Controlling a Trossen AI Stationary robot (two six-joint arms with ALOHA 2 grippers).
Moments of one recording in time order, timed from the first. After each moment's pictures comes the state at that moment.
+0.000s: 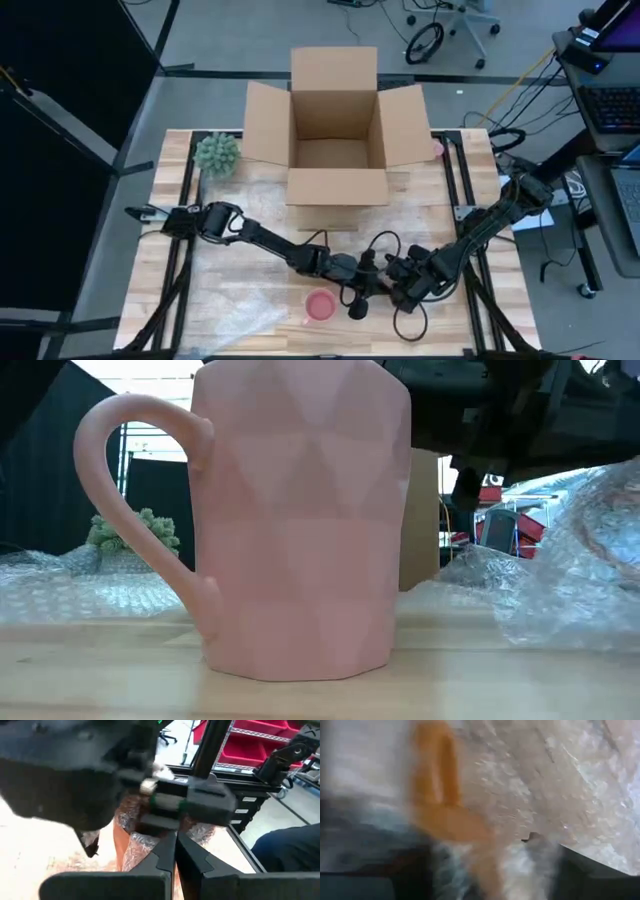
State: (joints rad) left arm -0.28 2.33 1.57 0.48 0.04 -0.20; right arm 0.69 1.56 0.90 -0.67 0.15 1.11
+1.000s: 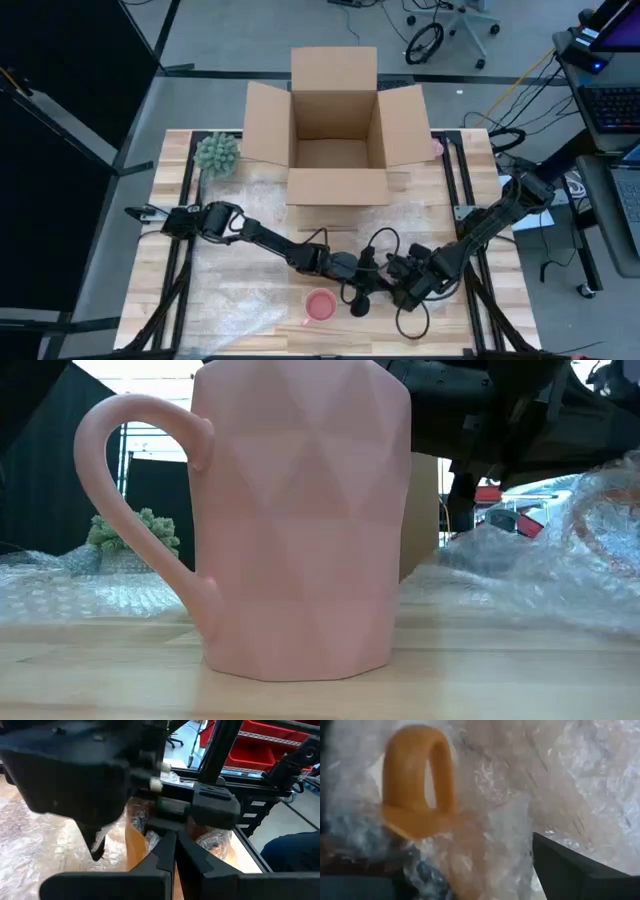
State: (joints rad) left arm -0.28 2.34 1.57 0.49 0.01 -0.20; right arm 0.69 1.55 0.78 -0.57 0.18 1.12
